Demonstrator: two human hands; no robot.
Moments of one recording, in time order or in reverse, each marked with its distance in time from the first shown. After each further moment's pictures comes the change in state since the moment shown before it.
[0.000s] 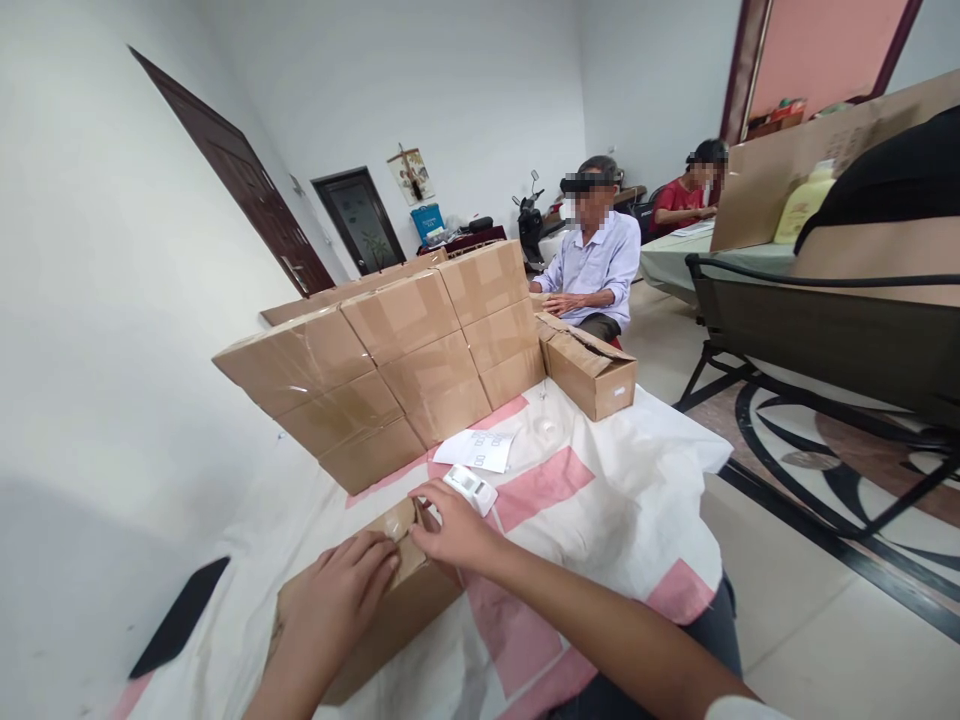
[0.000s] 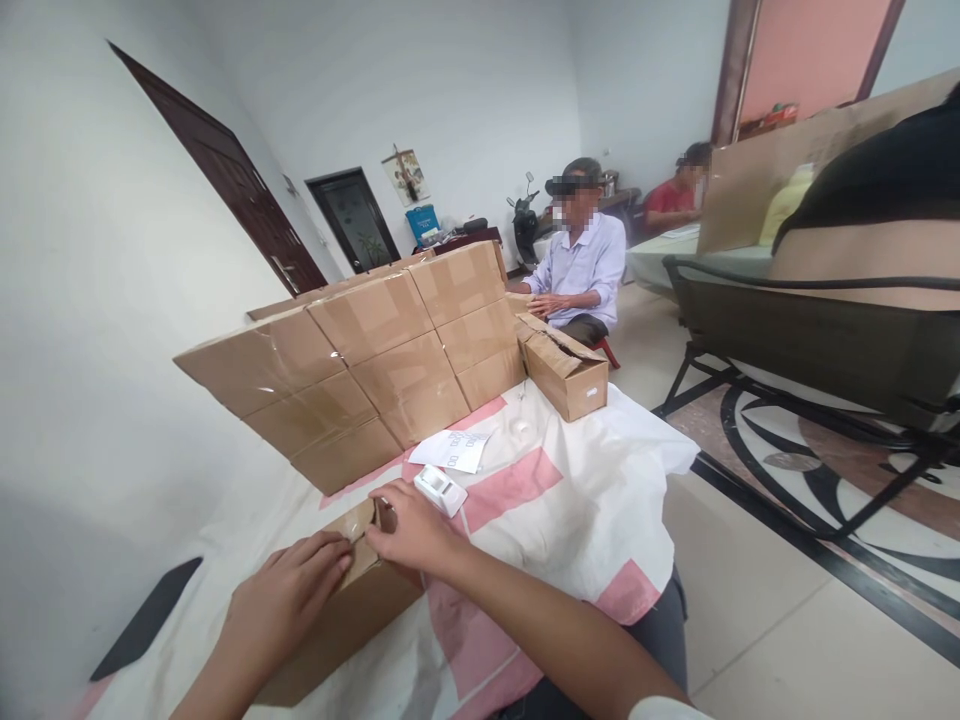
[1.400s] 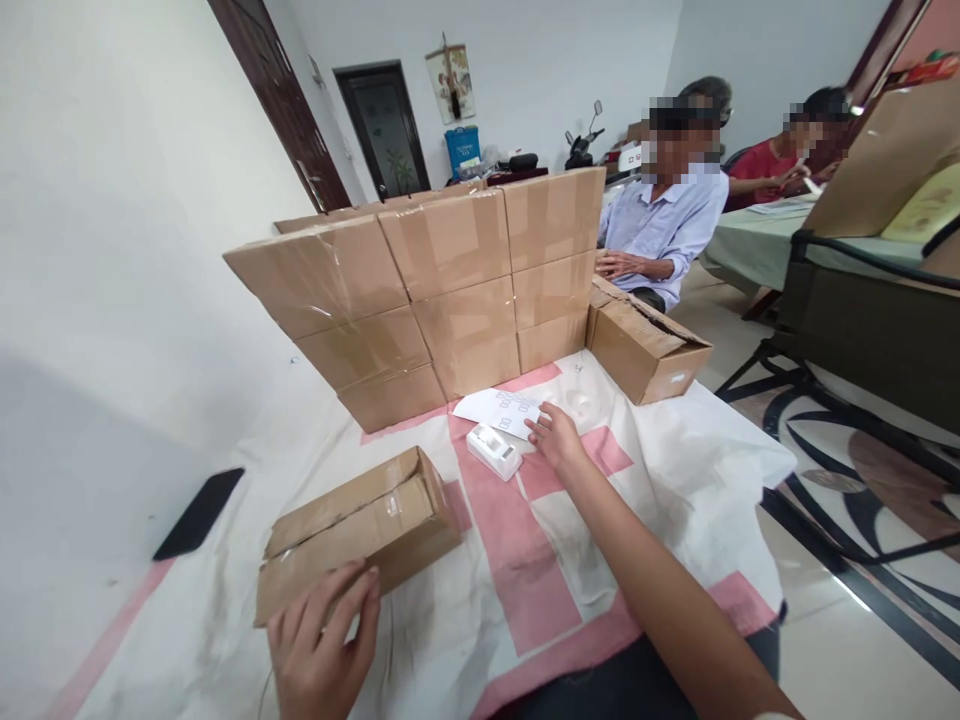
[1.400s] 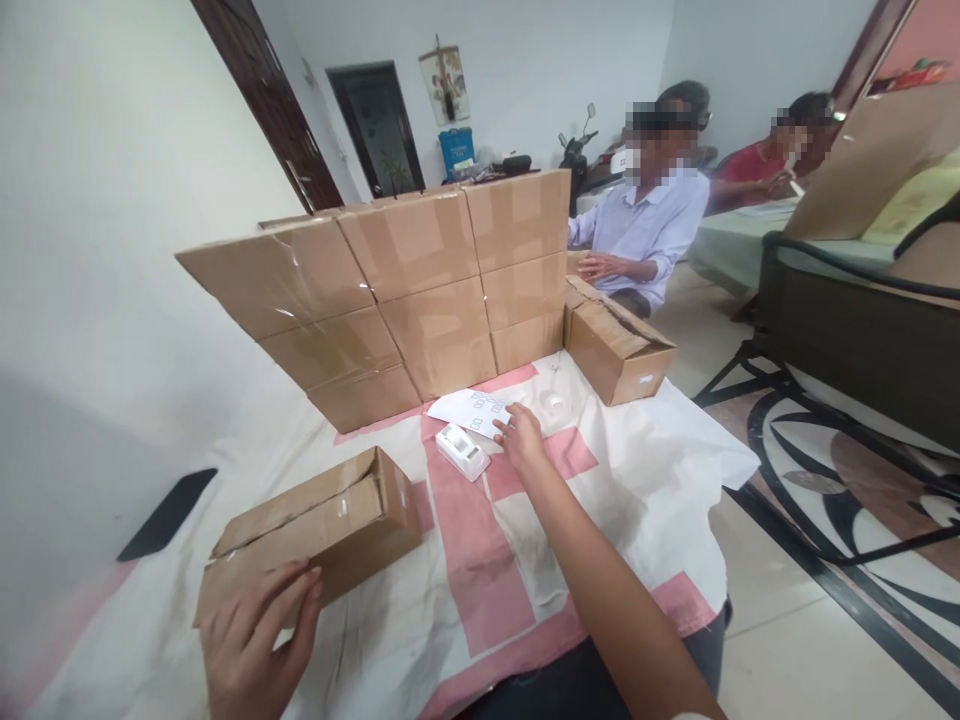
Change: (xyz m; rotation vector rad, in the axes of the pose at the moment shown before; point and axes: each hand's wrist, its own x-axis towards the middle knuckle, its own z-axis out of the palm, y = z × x) left_hand -0.087 0.011 0.040 0.119 0.696 -0.078; right_hand 0.034 0.094 -0.086 0.732 0.572 0.928
